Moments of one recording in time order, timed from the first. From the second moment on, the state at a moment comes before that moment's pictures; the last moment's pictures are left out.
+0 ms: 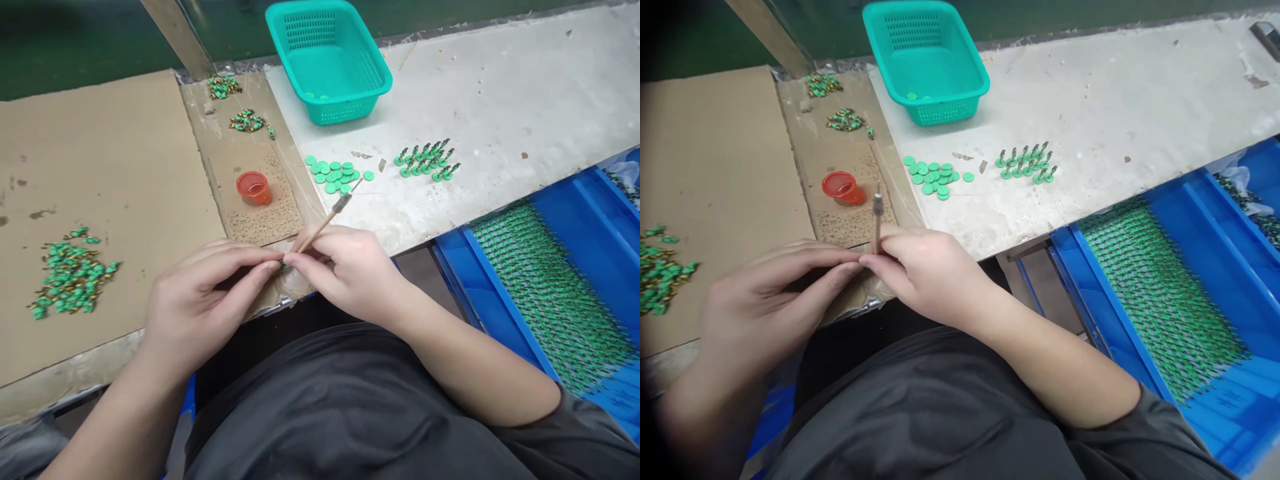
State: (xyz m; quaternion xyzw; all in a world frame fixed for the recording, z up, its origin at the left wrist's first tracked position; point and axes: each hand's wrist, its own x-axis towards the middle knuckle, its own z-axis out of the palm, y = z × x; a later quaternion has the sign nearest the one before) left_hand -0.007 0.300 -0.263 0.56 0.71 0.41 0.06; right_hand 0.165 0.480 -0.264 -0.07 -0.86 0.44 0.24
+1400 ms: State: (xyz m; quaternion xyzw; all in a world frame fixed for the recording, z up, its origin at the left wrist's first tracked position) left_hand -0.006 0.299 -0.265 0.53 0.73 0.43 0.09; right_hand 0.156 0.491 -0.261 -0.08 -0.86 0.46 0.20
